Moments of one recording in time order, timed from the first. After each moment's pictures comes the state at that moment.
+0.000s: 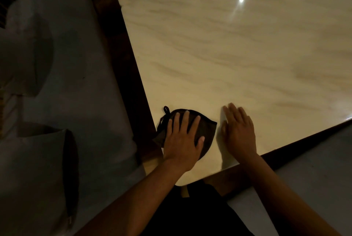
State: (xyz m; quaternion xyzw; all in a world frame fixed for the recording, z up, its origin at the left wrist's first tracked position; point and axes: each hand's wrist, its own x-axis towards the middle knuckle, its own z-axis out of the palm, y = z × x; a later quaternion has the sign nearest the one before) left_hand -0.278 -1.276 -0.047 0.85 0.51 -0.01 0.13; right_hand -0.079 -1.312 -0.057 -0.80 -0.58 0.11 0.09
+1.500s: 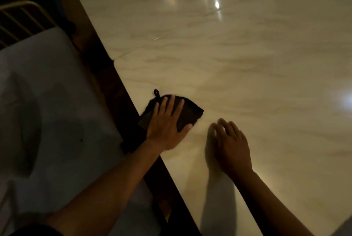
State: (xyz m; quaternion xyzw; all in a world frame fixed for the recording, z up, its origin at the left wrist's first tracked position) left_hand -0.304 -0.937 -0.051 0.92 0.38 -0.07 0.07; right_hand -0.139 -1.110 -0.032 -0.83 -0.51 0.19 0.07
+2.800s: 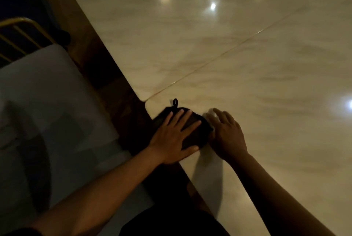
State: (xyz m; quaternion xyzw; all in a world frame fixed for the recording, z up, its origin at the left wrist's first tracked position) left_hand -0.364 -0.714 -0.045 0.97 0.19 -0.09 0.07; right_hand -0.182 -0.835 -0.019 -0.83 -0.52 0.18 0.05
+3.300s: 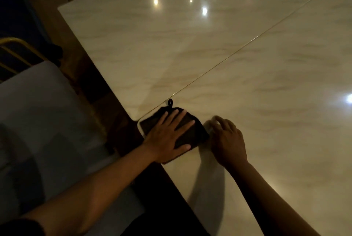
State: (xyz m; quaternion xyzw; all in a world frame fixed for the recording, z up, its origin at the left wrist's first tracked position) left_hand -0.331 -0.653 -0.046 0.98 0.15 -0.09 0.07; right_hand -0.157 -0.817 -0.017 -0.86 -0.47 0.18 0.08
